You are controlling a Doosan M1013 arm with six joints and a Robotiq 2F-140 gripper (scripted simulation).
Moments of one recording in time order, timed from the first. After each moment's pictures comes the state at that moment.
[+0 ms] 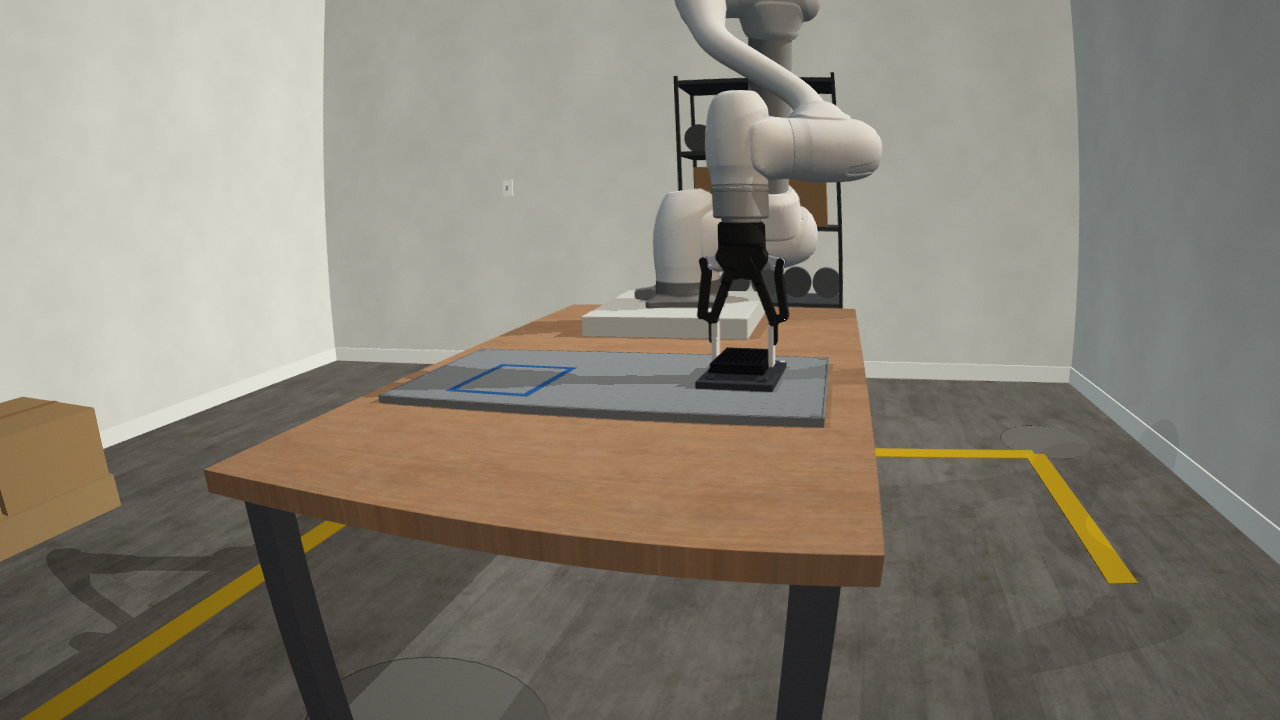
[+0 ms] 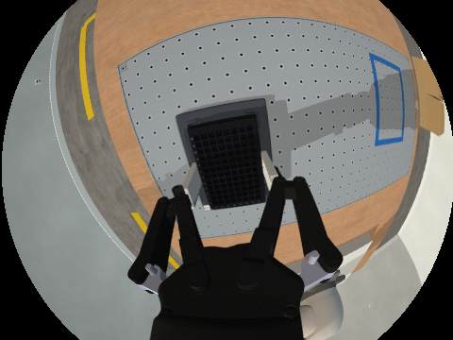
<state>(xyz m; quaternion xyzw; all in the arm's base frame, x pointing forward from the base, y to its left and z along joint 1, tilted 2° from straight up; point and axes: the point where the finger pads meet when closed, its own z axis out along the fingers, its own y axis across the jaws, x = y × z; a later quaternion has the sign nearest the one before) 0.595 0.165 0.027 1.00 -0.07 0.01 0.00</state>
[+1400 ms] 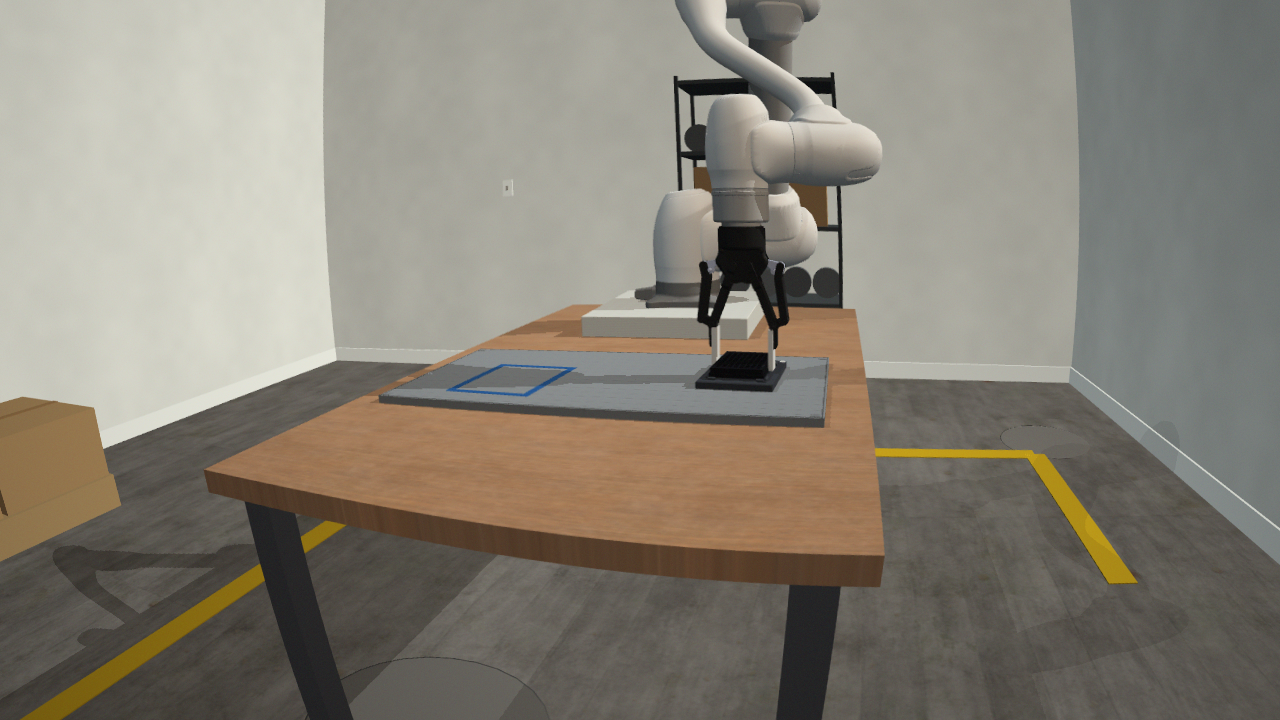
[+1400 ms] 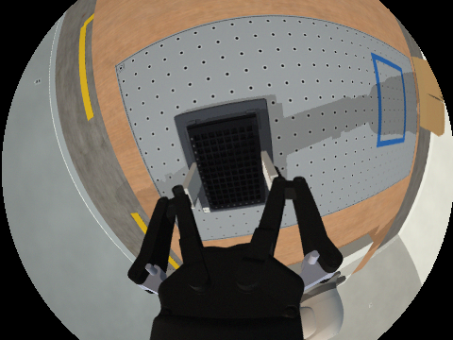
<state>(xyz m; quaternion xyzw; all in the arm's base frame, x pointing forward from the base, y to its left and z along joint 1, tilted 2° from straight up) 0.595 0.165 0.020 1.00 -0.07 0.01 0.00</state>
